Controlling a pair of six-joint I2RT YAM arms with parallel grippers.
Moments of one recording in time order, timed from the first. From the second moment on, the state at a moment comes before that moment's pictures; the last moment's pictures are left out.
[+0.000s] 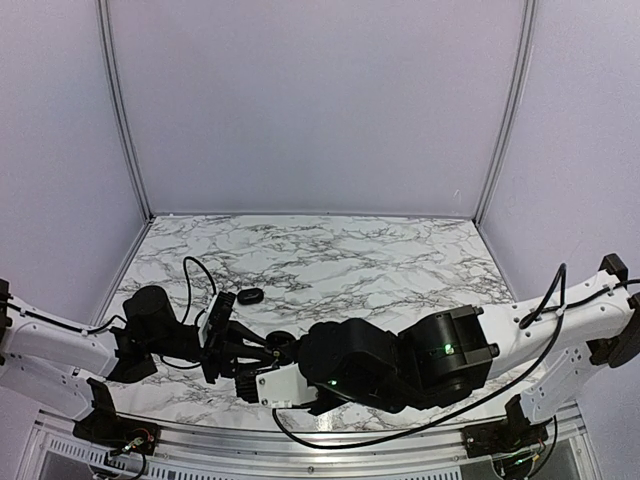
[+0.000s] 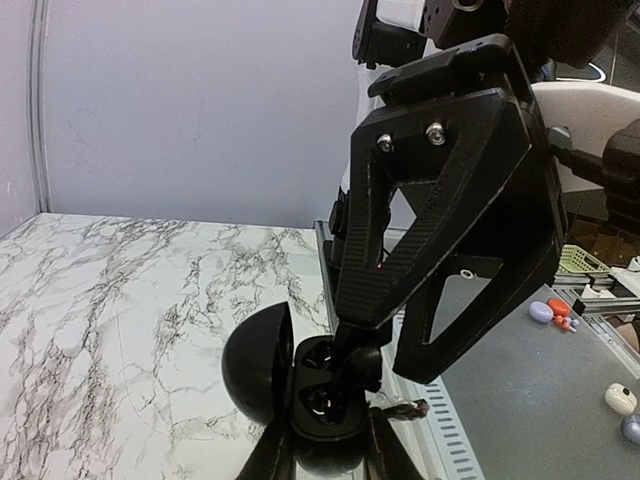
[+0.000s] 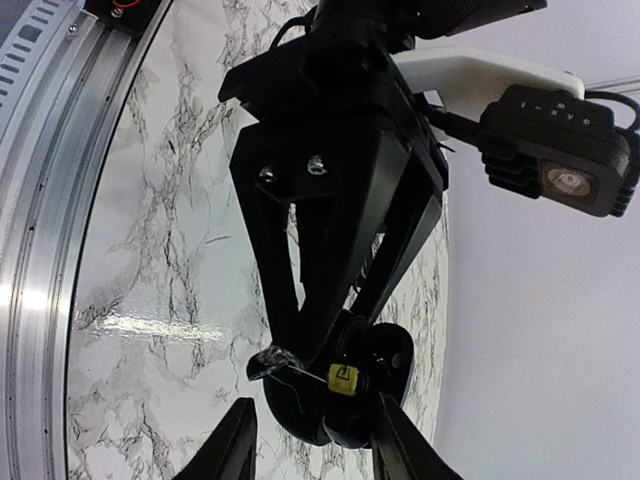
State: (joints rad) left arm -0.95 1.23 0.32 0.91 0.71 -0.13; right arm 1.61 1.56 1.32 -0.49 0.57 -0.62
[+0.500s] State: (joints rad) left arm -0.95 1.21 0.31 0.91 0.69 -0.13; right arm 1.61 1.48 1.31 -0.44 0.57 -0.60
